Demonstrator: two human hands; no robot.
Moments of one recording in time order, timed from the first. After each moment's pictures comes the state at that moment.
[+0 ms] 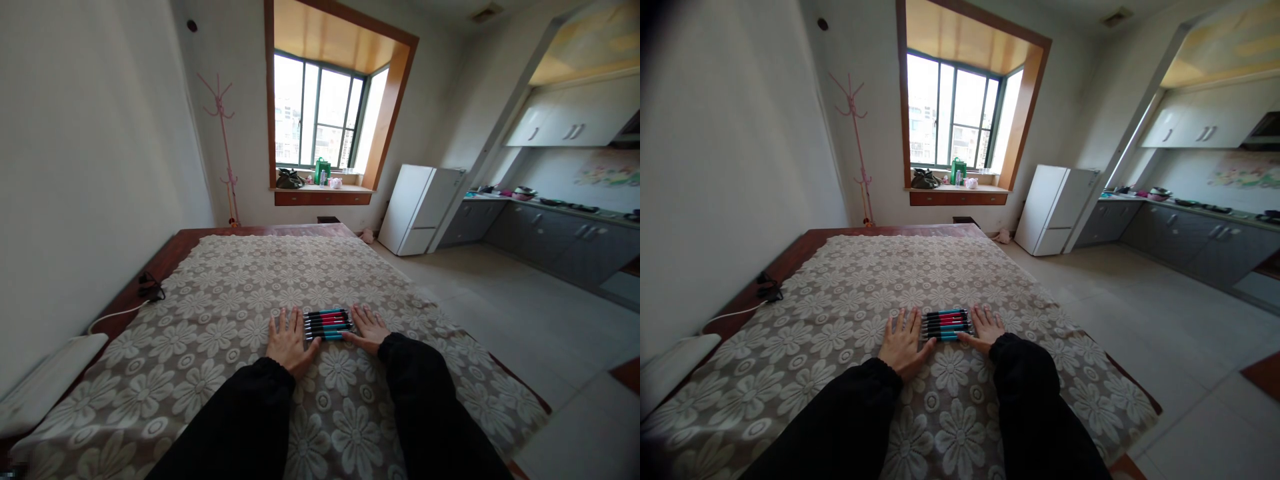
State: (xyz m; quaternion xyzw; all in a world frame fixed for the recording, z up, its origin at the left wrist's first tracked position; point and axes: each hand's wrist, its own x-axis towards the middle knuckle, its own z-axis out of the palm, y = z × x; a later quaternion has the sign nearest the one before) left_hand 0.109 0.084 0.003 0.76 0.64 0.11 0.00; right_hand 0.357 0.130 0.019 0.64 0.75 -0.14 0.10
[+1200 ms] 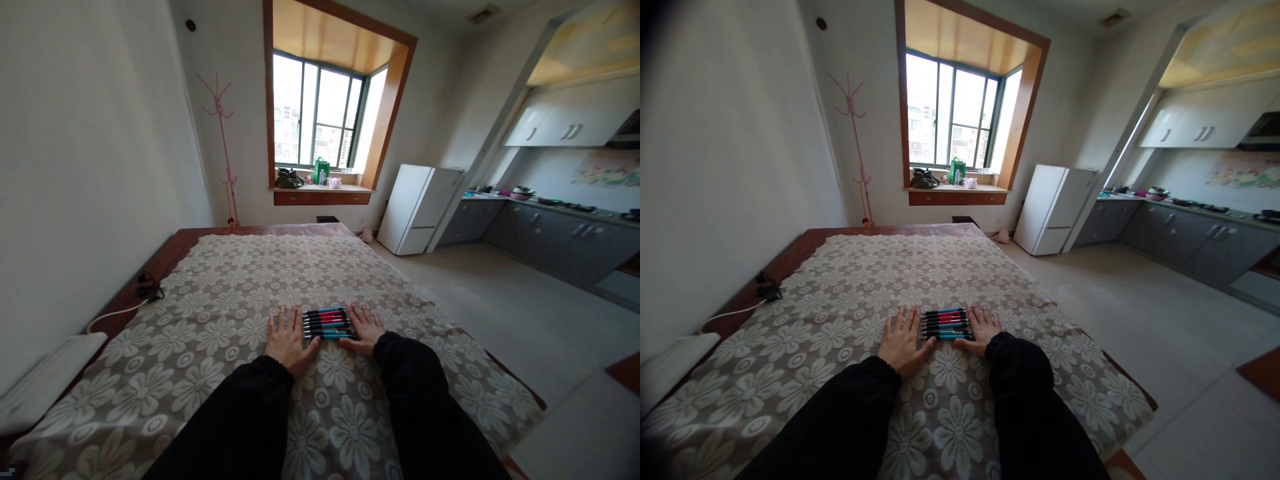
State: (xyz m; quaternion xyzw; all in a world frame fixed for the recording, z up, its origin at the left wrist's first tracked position) left_hand 0.109 0.085 0.001 0.77 0.63 0.10 -0.02; right_hand 0.352 0.121 0.027 0.62 0.76 -0.14 0.10
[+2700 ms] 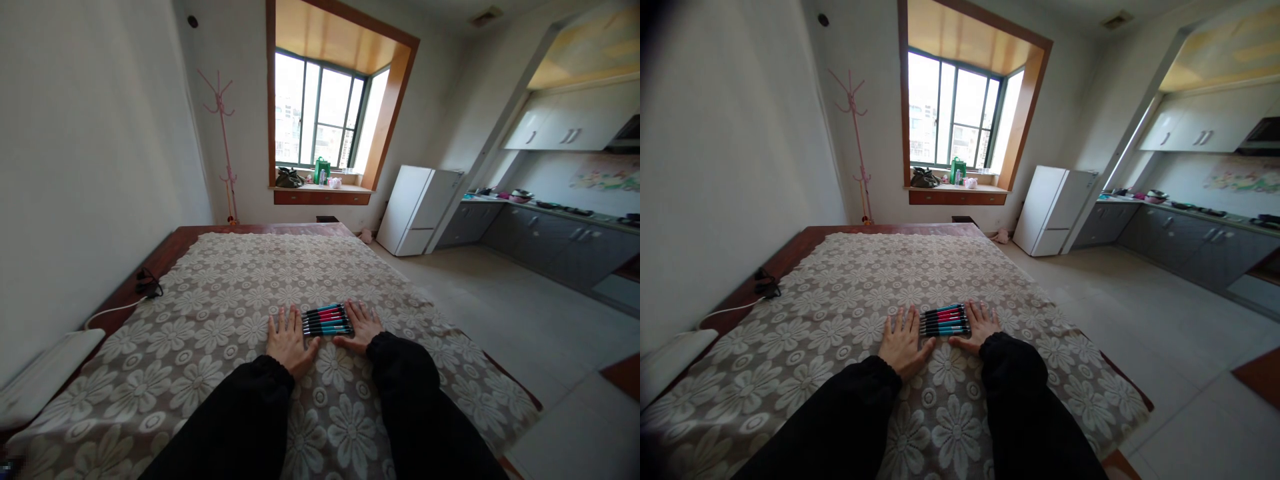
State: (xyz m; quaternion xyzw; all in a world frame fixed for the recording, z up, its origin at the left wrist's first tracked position) left_hand 0.115 0.080 0.000 0.76 0.65 0.10 -0.01; right_hand 0.348 0.125 0.020 0.63 0.77 -0.10 0.06
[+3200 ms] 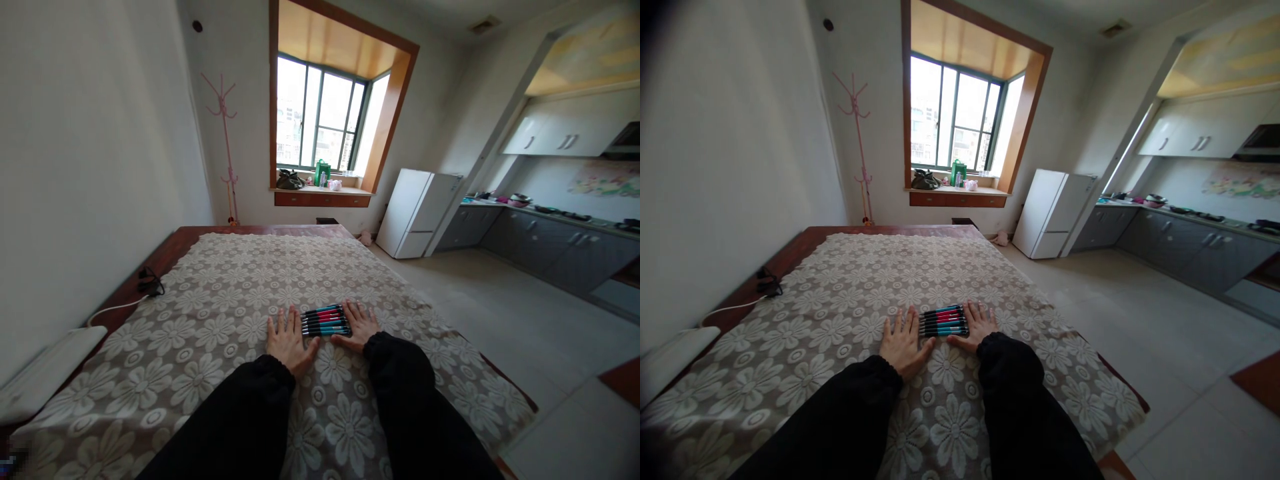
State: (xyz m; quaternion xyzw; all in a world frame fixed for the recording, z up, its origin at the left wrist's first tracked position) left_hand 0.119 0.076 0.003 0.74 0.66 0.09 0.01; right_hand 0.345 0.127 0.019 0.63 0.77 -0.08 0.06
